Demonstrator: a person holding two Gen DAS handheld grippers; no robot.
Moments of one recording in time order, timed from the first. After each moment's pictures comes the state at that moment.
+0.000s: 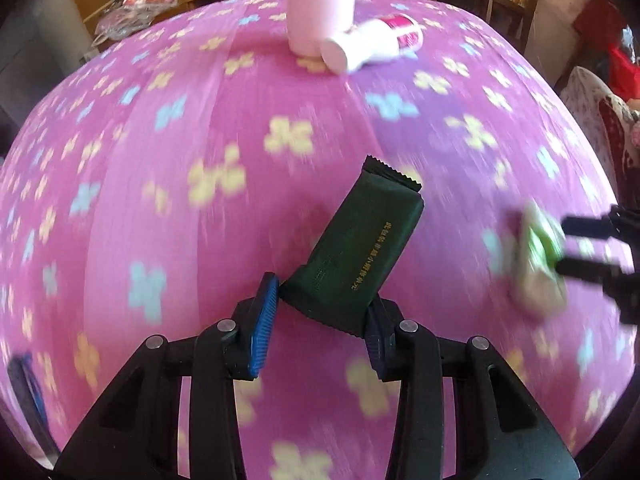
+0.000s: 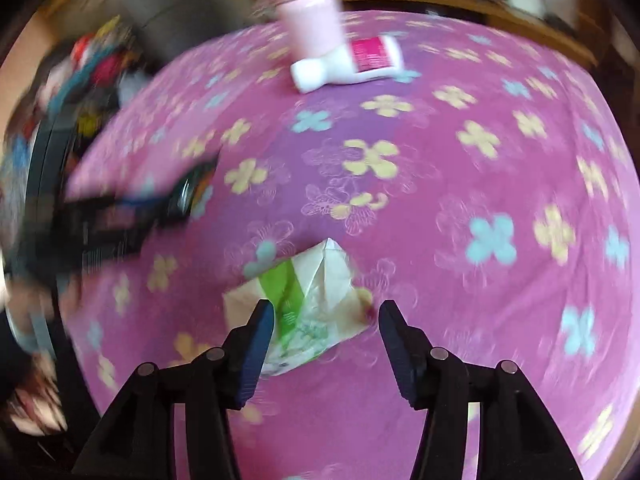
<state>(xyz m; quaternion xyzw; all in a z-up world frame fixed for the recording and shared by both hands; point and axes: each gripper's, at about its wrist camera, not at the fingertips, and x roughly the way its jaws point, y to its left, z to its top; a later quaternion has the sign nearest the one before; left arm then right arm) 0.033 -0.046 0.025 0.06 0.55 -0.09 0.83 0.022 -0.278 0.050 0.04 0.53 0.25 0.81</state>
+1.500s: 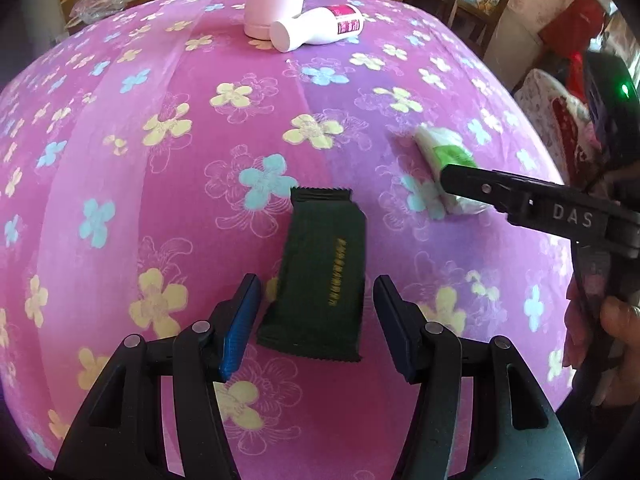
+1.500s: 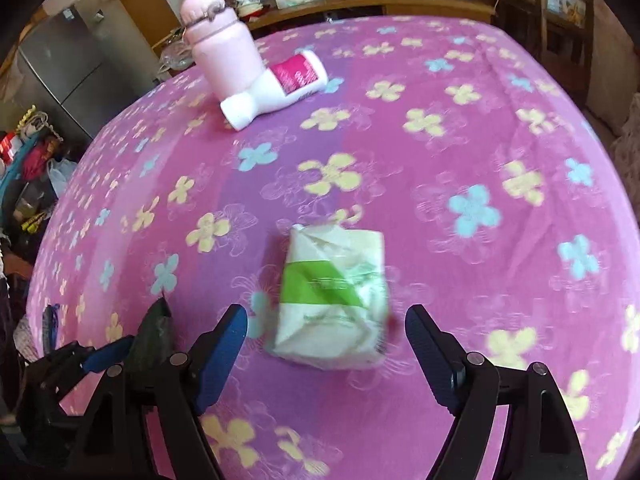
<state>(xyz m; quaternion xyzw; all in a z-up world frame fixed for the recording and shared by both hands) -0.004 -0.054 0.027 0.02 0.55 -0.16 0.82 0.029 -0.249 0.051 0.11 0.52 0.09 0.84</state>
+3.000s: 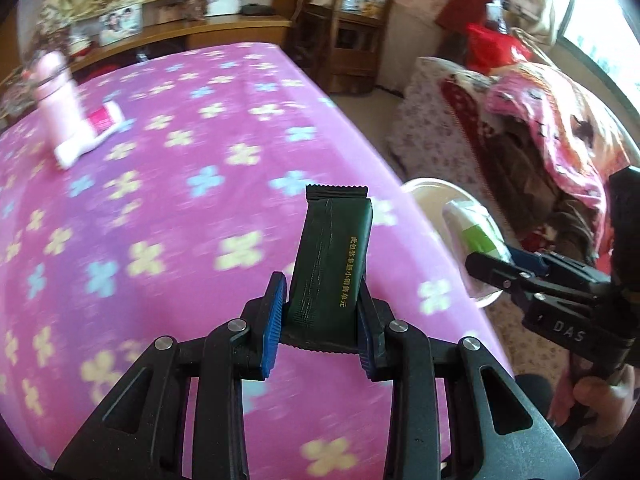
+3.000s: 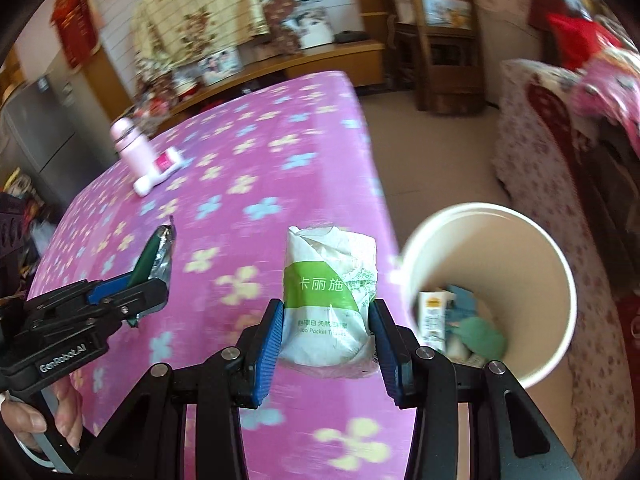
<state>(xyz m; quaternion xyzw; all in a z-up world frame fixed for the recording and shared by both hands) -0.076 -0.299 0.086 0.05 0.47 -0.30 0.83 -0.155 -0.493 0.088 0.16 0.43 -0.02 0.89</state>
